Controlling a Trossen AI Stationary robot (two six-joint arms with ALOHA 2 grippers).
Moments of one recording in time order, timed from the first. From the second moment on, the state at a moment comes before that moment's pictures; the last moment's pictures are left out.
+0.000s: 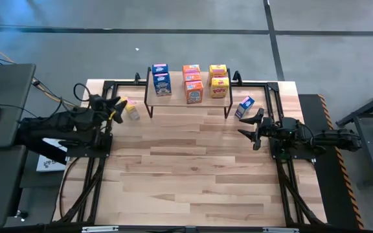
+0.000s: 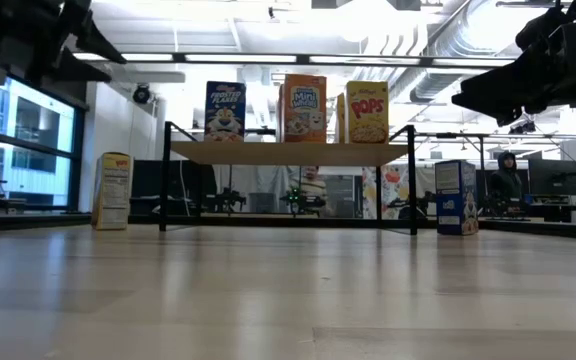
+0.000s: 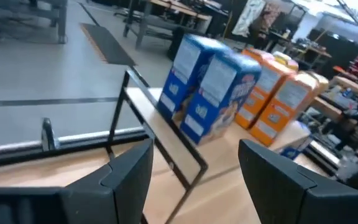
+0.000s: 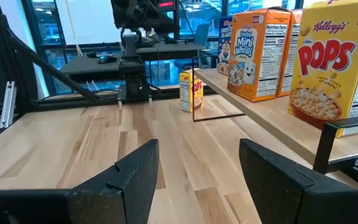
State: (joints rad) left arm -0.03 0.26 0.51 -0.54 -0.88 -0.60; right arm -0.06 0.12 0.06 0.04 0.14 0.02
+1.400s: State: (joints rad) left arm 0.18 0.77 0.70 -0.66 -0.86 -1.26; right arm -0.06 0.12 0.06 0.04 0.14 0.02
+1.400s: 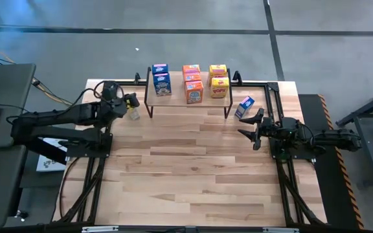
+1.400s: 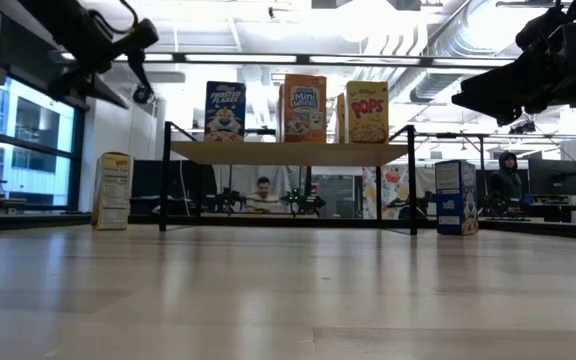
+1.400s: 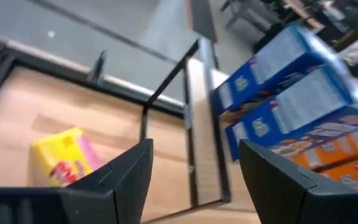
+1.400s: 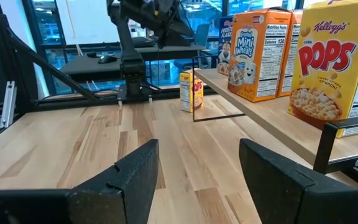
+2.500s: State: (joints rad) left arm 0.38 0.97 0.70 -0.92 -0.62 -1.47; right arm -0.06 0.12 0.06 0.04 0.14 0.02
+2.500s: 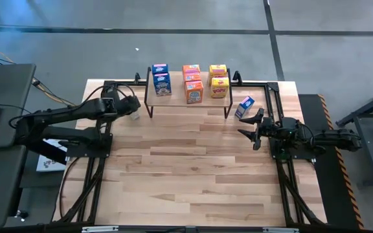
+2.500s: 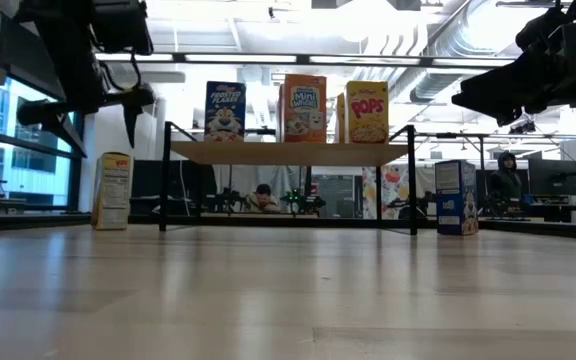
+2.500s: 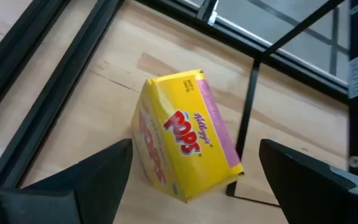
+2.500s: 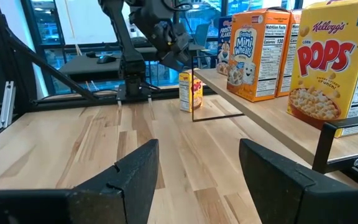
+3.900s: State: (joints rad) left arm 0.48 1.07 0.70 -0.87 -0.53 -1.38; right arm -0.06 0.12 0.06 0.04 0.15 0.02
